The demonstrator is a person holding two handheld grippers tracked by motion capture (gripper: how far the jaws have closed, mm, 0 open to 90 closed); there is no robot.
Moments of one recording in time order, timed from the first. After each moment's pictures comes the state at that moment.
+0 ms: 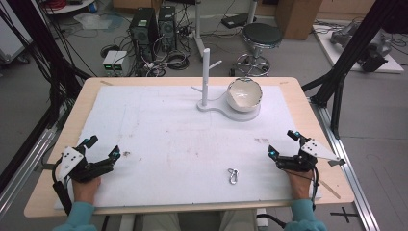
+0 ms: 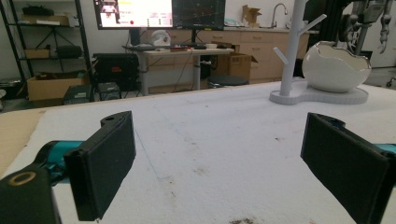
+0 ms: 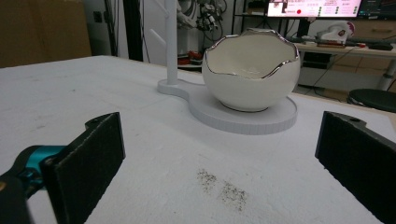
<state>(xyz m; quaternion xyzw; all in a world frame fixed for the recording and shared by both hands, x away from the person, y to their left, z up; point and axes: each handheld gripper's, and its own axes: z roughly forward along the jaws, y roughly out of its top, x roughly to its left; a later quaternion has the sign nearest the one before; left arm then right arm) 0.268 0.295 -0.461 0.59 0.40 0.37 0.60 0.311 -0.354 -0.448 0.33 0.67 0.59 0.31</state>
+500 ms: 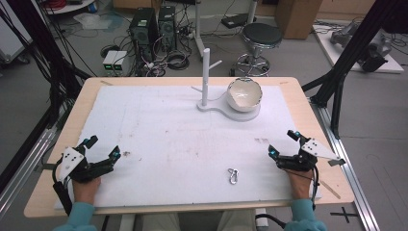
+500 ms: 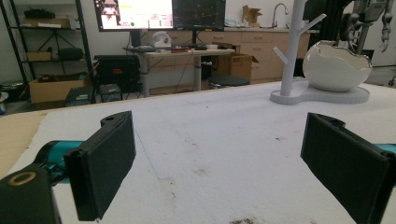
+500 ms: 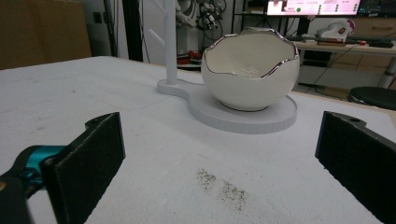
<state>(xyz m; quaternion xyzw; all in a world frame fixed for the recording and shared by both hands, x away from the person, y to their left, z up) 0.268 0.294 -0.461 0.59 0.40 0.37 0.60 0.312 -0.355 -0.447 0.34 0.67 0.59 0.30</state>
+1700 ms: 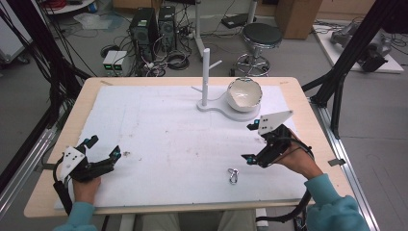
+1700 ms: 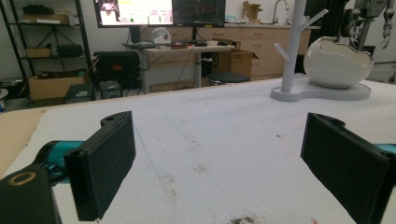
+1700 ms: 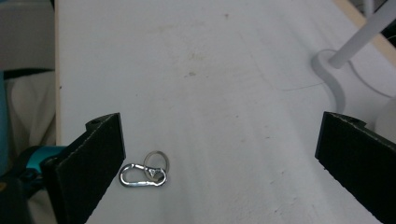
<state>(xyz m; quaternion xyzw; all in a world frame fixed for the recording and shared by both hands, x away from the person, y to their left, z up) 0.269 0.294 -0.461 0.60 0.40 0.37 0.59 0.332 -0.244 -0.330 0.10 0.92 0.37 0.11</state>
